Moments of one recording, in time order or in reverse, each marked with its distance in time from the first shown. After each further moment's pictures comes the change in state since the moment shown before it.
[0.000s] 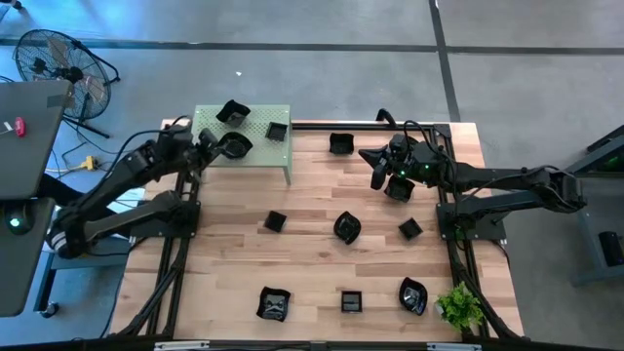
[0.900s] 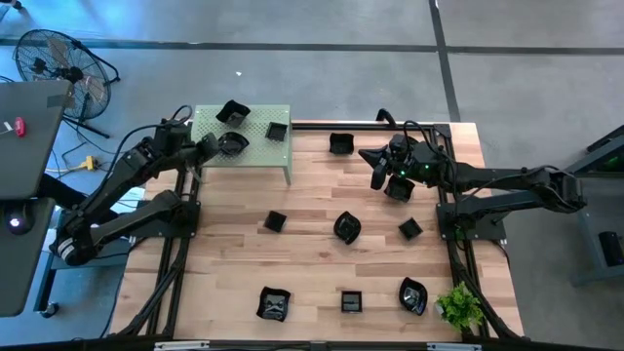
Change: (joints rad) left arm 0.141 0.009 0.006 -0.012 0.135 0.432; right arm 0.000 0.000 0.000 0.000 0.000 -0.001
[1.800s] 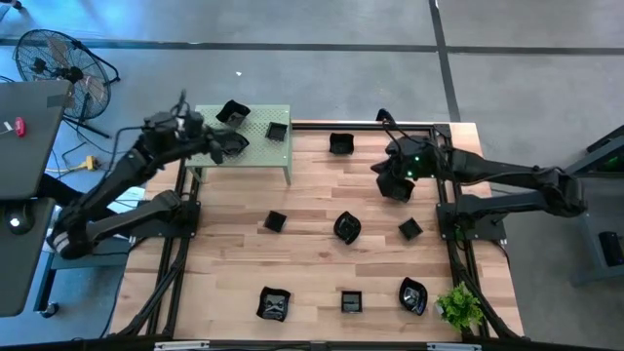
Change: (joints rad) left arm -0.110 0.020 0.005 0.490 0.160 0.687; right arm -0.074 -0.019 0.159 -0.676 -0.166 0.009
